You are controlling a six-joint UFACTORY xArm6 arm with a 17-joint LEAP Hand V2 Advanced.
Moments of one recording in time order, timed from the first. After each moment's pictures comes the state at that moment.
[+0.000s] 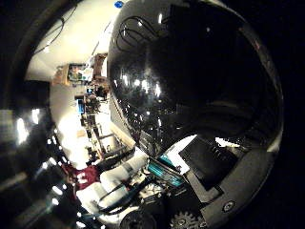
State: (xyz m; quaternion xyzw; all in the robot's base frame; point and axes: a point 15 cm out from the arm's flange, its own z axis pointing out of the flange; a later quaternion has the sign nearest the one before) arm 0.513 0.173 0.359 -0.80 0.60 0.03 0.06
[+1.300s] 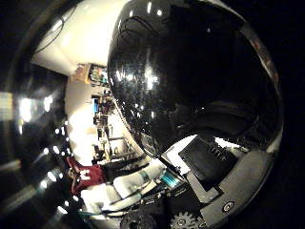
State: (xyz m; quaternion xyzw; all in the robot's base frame) arm 0.509 0.275 0.418 -0.80 0.55 0.11 0.23
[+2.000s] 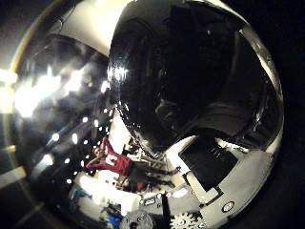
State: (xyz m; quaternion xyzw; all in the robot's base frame) arm 0.507 0.391 0.503 -0.75 0.37 0.23 0.50
